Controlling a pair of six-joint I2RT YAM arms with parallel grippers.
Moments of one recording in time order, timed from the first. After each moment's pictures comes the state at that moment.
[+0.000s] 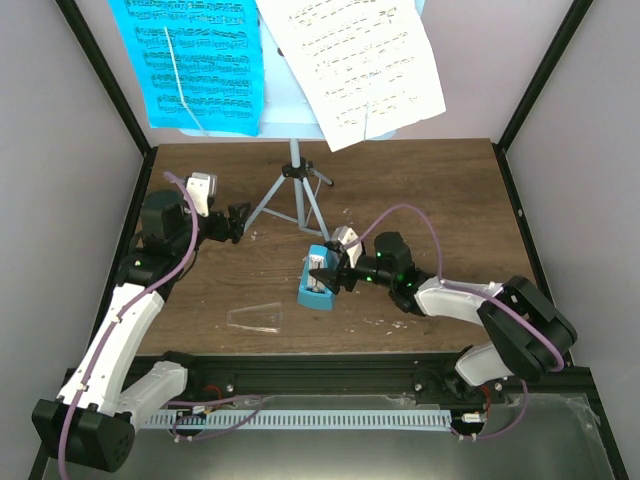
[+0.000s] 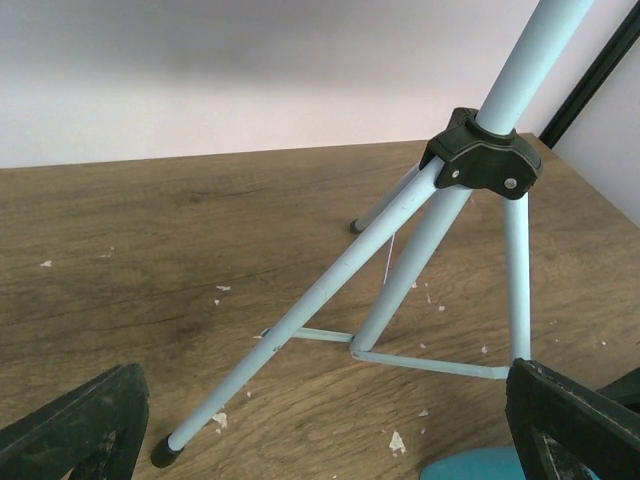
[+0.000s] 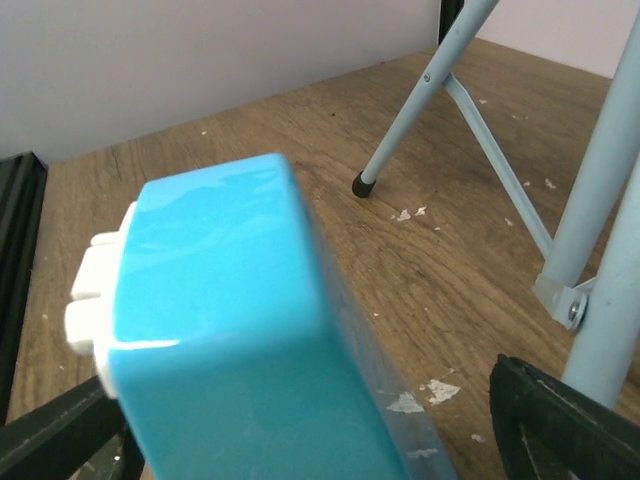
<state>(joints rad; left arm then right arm) -0.21 0.94 0.92 -0.35 0.24 -0.13 0.68 1.43 0.53 0.61 -0.49 -0.03</state>
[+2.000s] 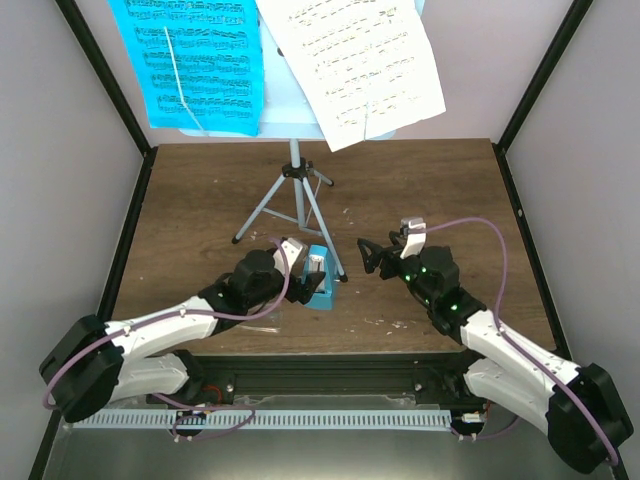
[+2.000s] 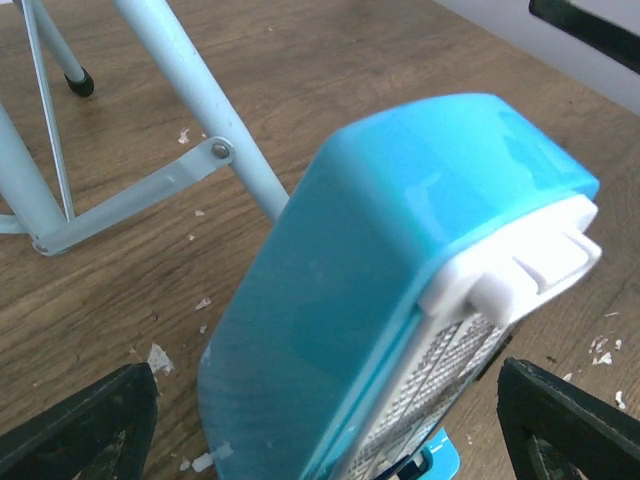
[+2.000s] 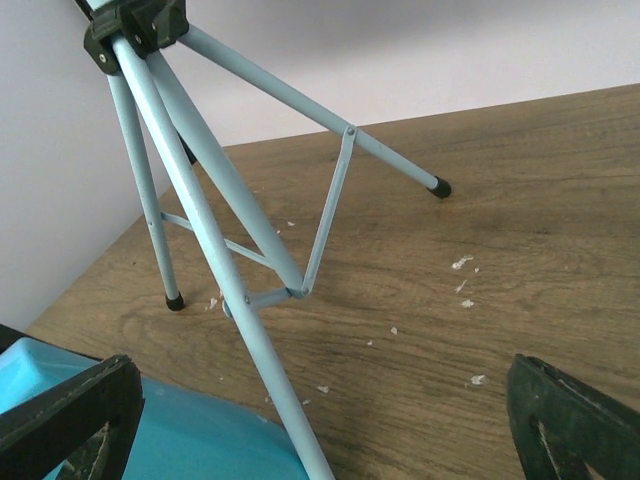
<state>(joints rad) -0.84 1.16 0.50 0.21 0.01 -0.20 0.56 0.89 0.39 0.31 -0.03 0.40</state>
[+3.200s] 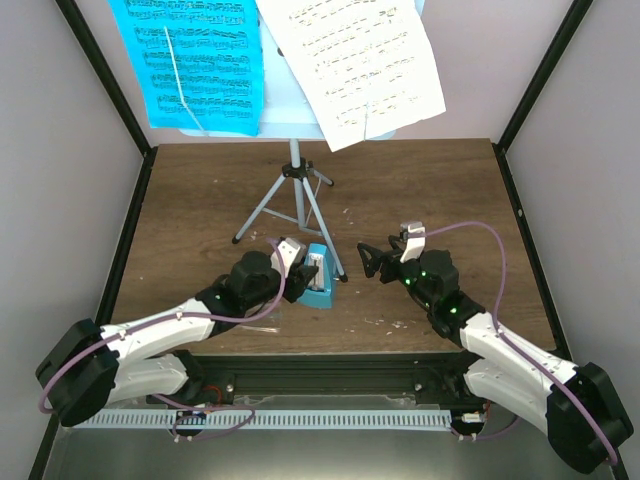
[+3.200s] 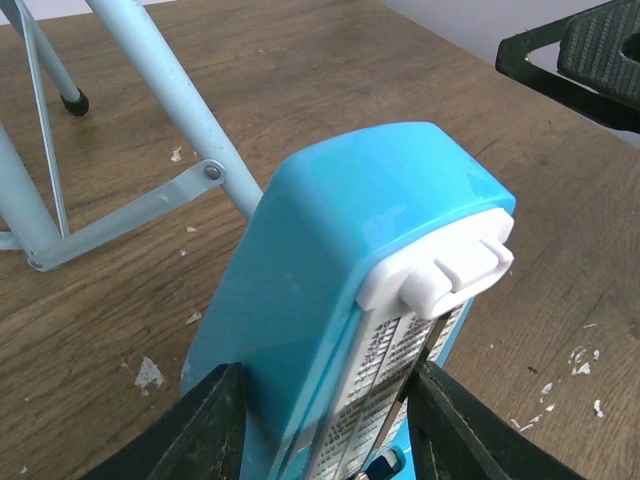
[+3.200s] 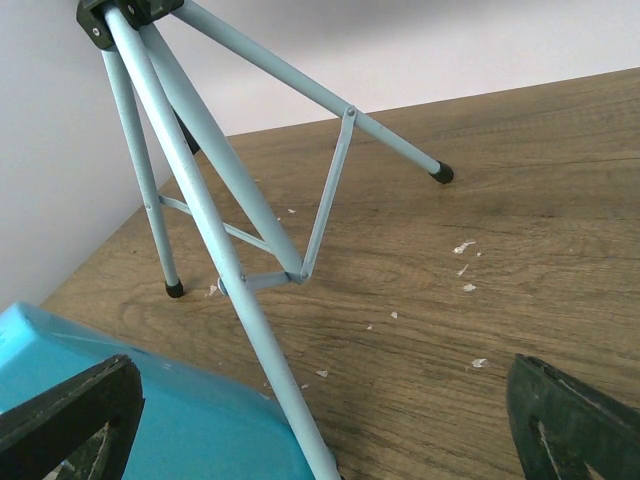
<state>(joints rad) -0.84 1.14 0.49 0.24 0.02 -0.21 0.56 0.89 0.34 0.35 -0.04 0.40</state>
